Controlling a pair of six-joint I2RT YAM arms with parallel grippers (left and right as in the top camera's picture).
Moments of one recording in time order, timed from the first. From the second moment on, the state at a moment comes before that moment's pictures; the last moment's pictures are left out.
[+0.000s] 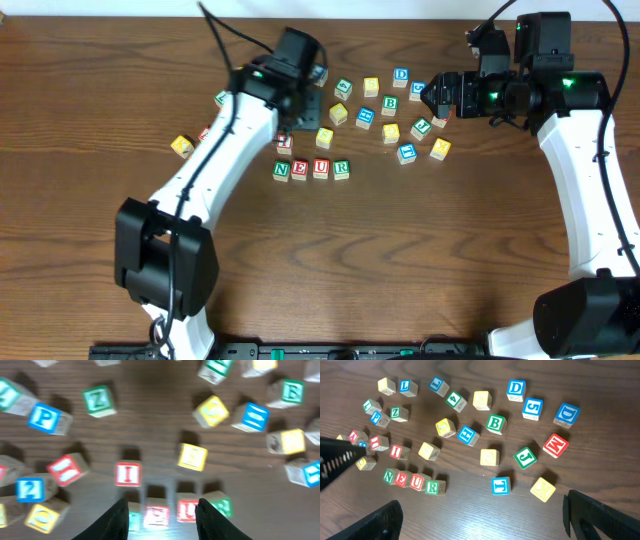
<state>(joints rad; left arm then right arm) -0.40 1.91 1.69 -0.92 -0.02 -0.34 0.03 1.67 1.62 -0.93 -0.39 0.01</state>
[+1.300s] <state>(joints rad) -0.30 2.07 1.69 -0.92 -0.01 -0.21 0.03 1.67 1.62 -0.93 -0.39 0.01</state>
